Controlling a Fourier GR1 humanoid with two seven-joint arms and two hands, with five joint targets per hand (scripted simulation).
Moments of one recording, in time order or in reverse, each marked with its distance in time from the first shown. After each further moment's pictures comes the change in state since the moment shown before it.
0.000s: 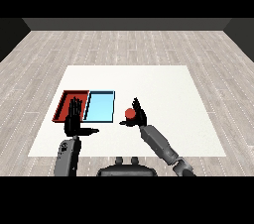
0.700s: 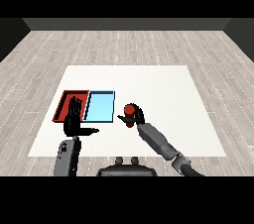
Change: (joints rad) left arm 0.006 -0.005 -0.007 -0.034 -0.004 0.015 0.022; right arm -0.093 0.002 0.095 0.099 -0.039 -0.204 0.025
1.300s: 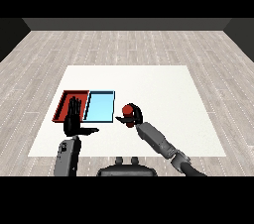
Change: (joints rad) left arm -0.005 0.000 0.007 0.010 0.001 0.004 0.003; right arm -0.037 0.000 0.050 0.021 0.011 -0.064 0.045
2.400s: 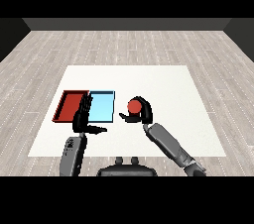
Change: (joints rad) left arm -0.054 -0.019 -0.113 -0.032 -0.054 0.014 0.097; right arm 0.153 -0.168 -0.050 -0.658 0.250 -0.127 0.111
